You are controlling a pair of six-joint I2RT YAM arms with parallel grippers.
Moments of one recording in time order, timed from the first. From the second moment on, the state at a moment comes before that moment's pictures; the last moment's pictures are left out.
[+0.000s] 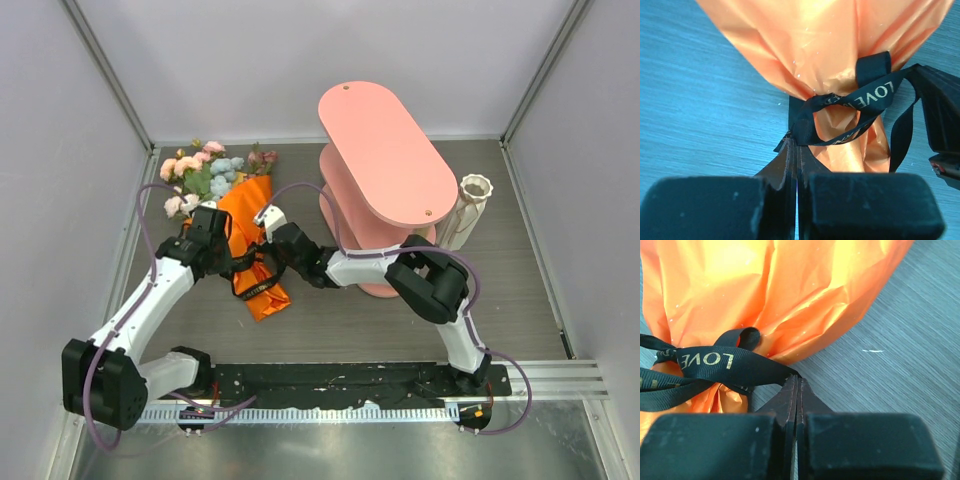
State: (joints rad) left arm -0.29 1.15 0.88 -0.72 -0.24 -0.46; right arm 1.00 2.08 1.31 0.31 0.26 0.06
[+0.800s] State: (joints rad) left arm -0.28 0.92 0.77 -0.86 -0.30 -0.90; right arm 0.99 2.00 1.35 0.23 -0.06 -0.07
